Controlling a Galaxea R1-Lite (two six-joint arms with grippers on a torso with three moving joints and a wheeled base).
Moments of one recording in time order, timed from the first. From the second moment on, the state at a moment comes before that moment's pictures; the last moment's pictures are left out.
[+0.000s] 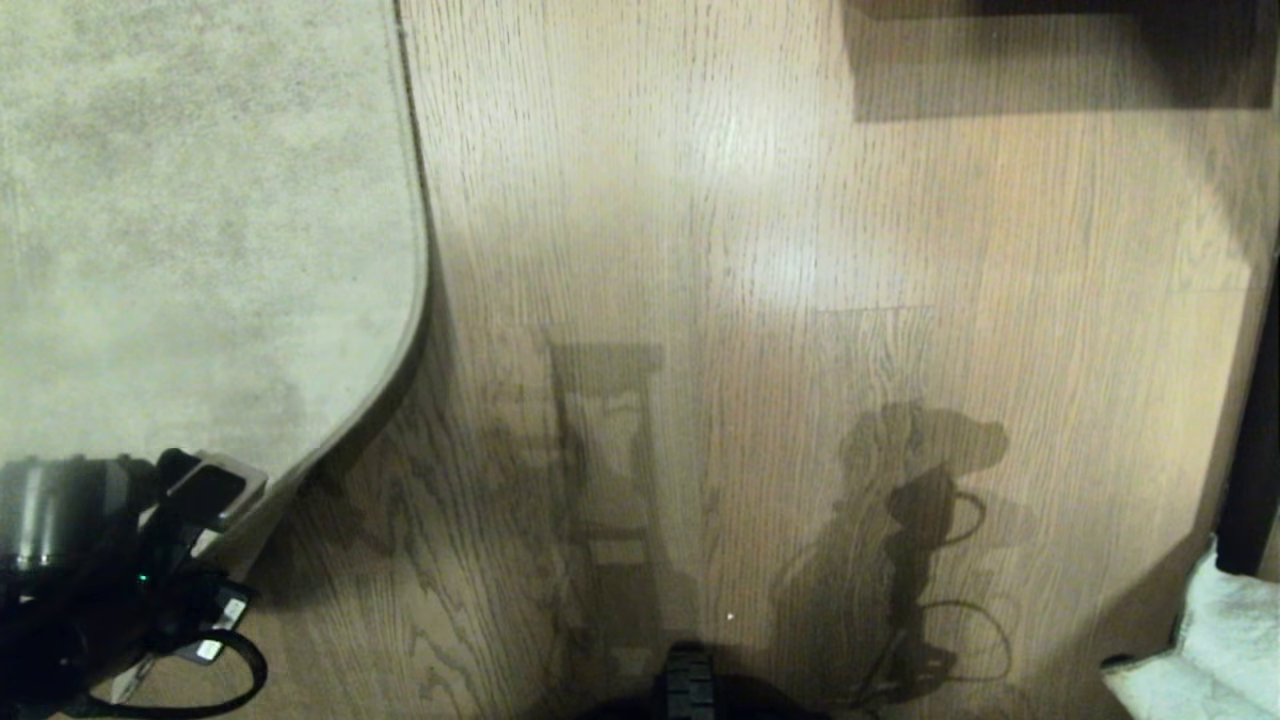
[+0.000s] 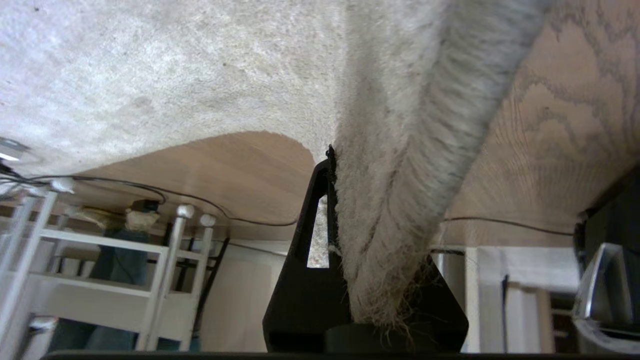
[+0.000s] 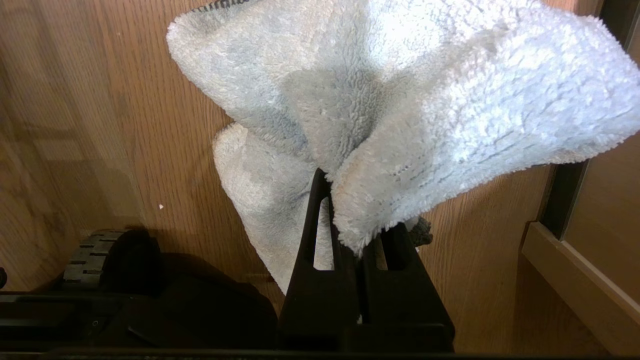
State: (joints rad) left arm 0.05 1.49 -0.35 -0.44 0.29 0.48; right arm 0.00 0.00 0.00 -0.01 0.01 -0.01
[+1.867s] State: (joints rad) left arm 0.25 1.41 -0.32 -0.45 0.17 0.48; right arm 0.00 0.00 0.00 -0.01 0.01 -0.01
